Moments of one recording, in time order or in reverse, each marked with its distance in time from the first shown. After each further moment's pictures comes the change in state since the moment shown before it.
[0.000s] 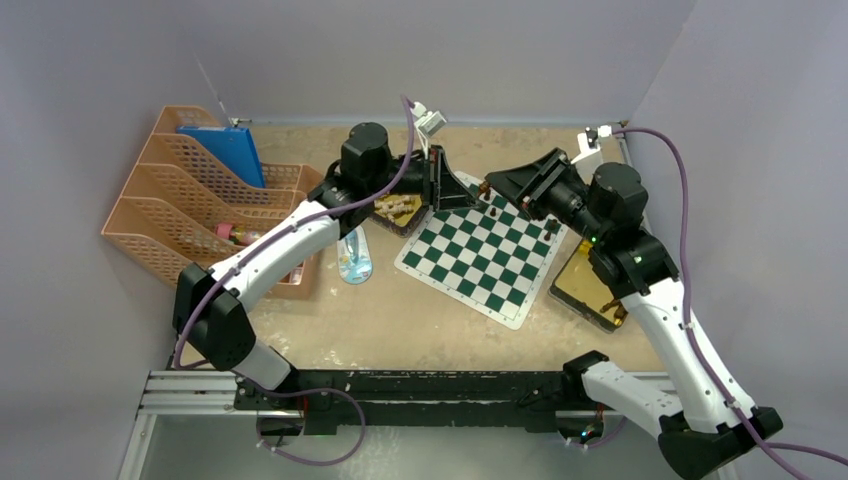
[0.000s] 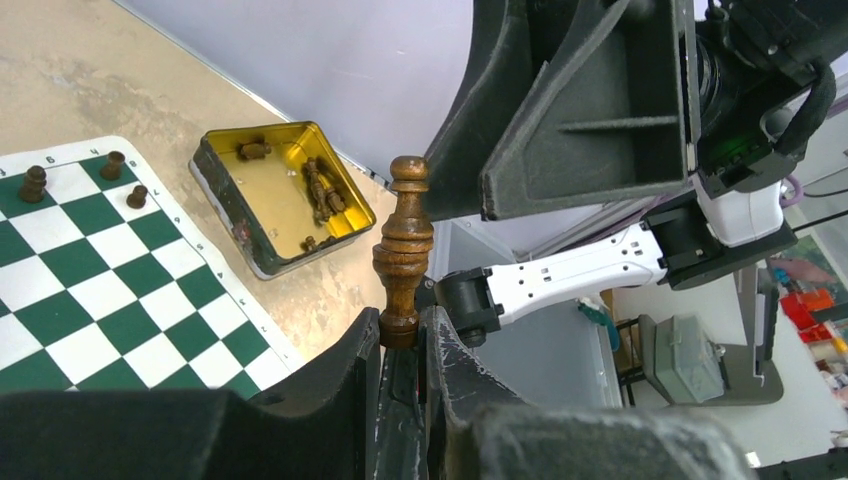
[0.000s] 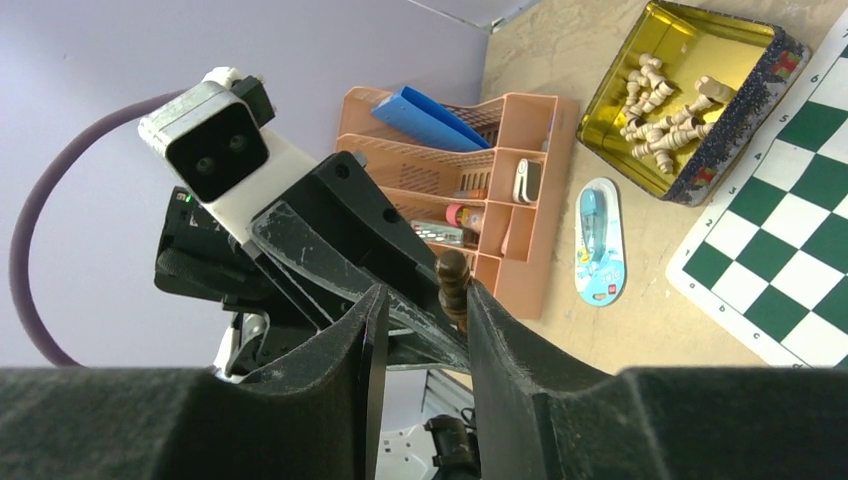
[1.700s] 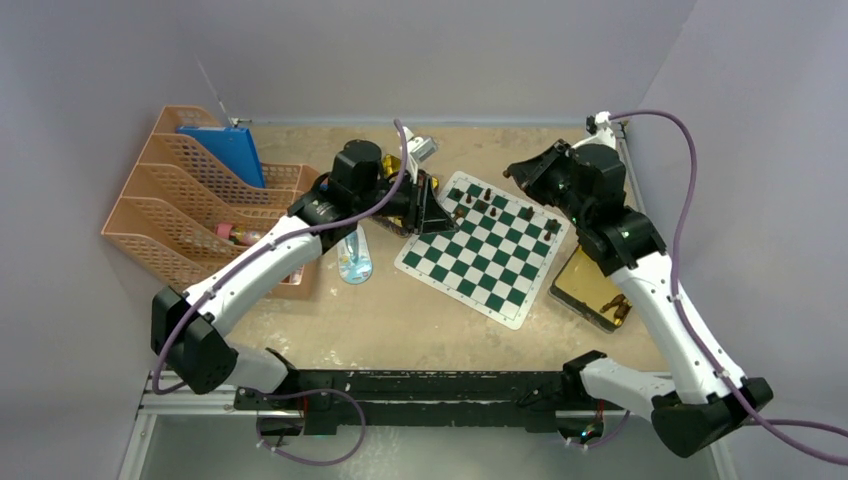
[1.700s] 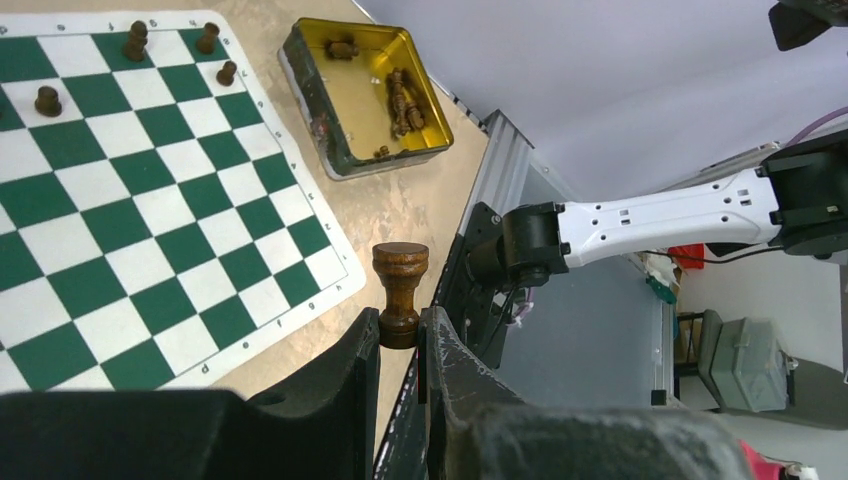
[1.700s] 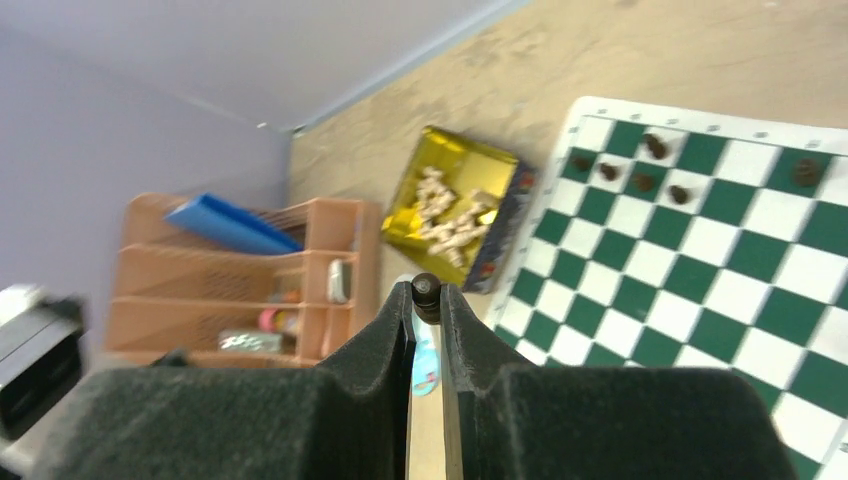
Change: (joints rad) left arm 0.000 -0.130 -0.088 -0.319 -0.126 0.206; right arm 0.003 0.109 0.100 -0.134 0.319 -0.257
